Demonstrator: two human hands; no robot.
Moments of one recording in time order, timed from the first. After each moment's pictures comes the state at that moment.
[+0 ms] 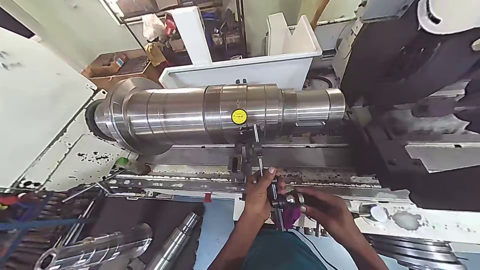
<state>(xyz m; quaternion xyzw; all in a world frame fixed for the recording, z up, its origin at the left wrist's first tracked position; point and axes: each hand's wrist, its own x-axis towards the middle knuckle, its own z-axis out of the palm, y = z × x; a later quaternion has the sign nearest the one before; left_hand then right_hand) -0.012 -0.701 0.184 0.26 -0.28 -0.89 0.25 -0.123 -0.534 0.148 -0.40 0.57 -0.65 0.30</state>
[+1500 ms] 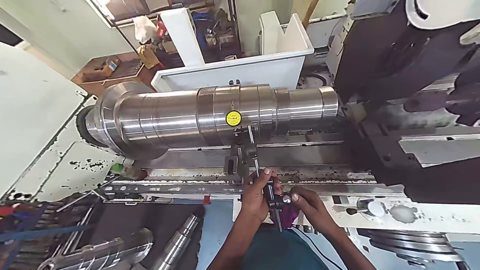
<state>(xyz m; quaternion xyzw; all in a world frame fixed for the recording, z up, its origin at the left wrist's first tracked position) -0.012 -0.704 0.180 0.25 -0.26 -0.90 0.23 -0.119 -0.556 0.117 -0.40 0.59 -0.63 0.31</state>
